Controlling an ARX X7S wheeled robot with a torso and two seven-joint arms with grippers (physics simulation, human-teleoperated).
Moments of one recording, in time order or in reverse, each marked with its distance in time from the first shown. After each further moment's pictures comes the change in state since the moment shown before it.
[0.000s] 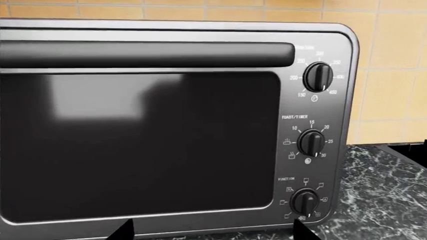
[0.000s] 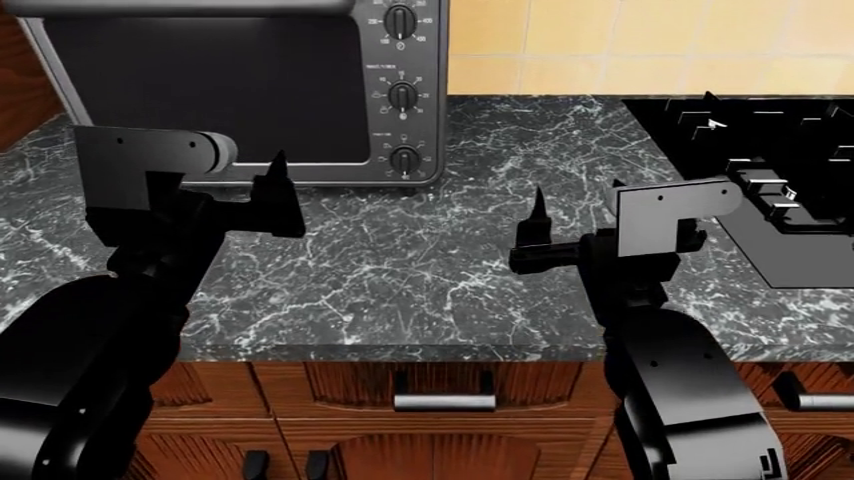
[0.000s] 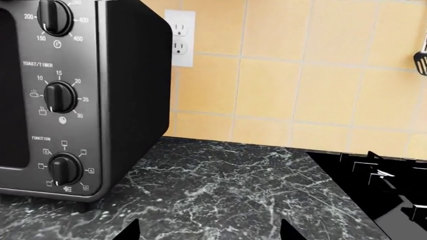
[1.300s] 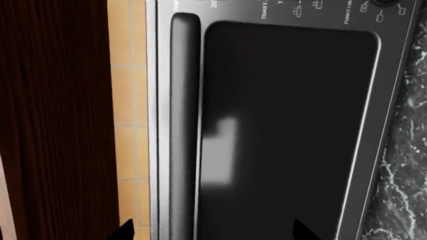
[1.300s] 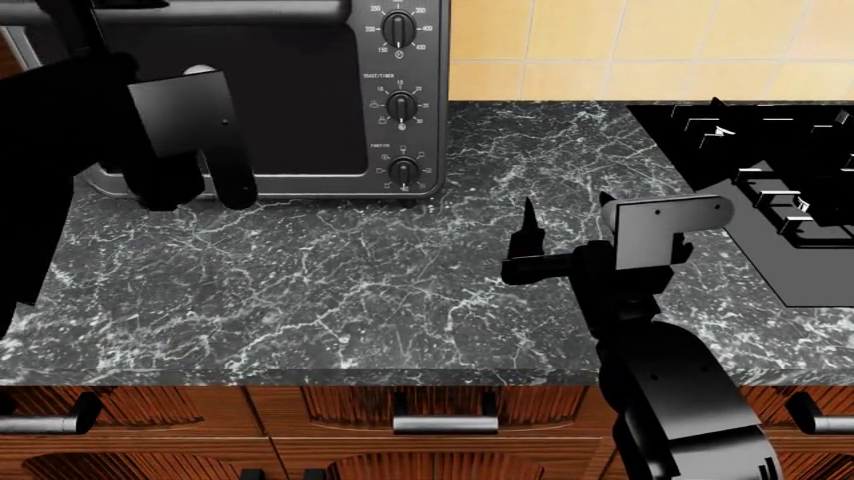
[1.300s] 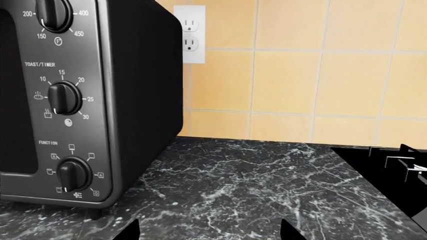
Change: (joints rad) left arm -0.906 -0.636 1.298 -0.123 0.574 0.135 0.589; right arm -0.037 0.007 -0.005 0.004 0.080 -0.043 -0.002
